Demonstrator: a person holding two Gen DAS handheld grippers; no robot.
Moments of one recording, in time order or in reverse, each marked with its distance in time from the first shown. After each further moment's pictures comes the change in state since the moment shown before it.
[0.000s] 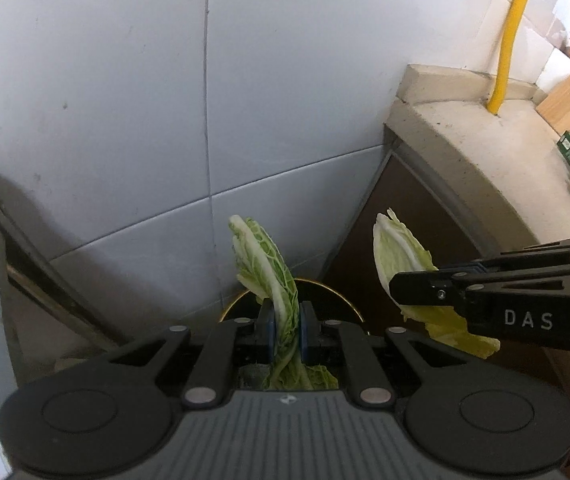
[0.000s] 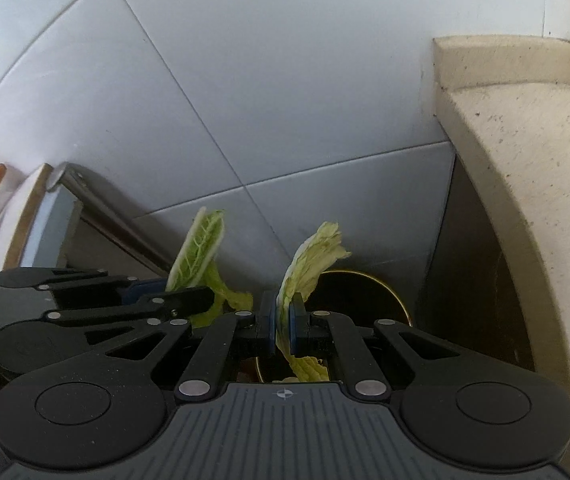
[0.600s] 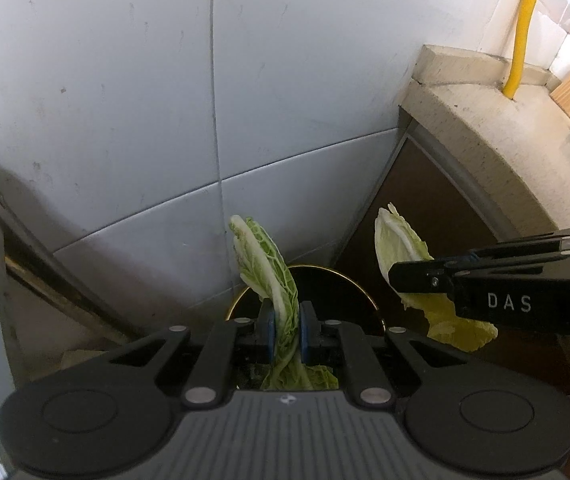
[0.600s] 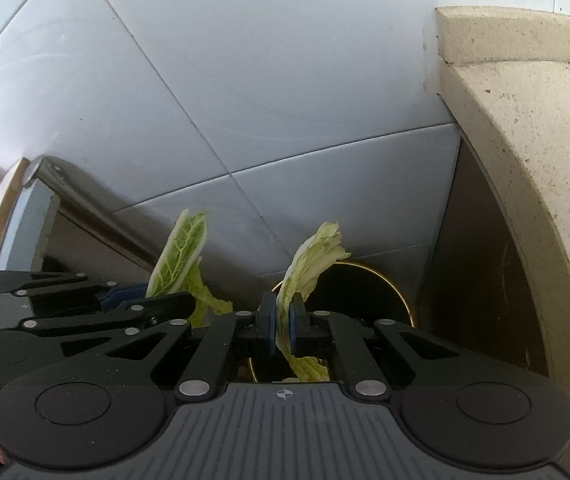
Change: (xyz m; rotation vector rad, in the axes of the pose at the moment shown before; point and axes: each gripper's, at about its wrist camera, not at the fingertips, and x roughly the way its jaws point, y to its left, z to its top) left arm 0.012 0.002 0.000 0.007 0.045 0.037; right arm 0.023 -0.008 0.007 0.017 0.041 -0.006
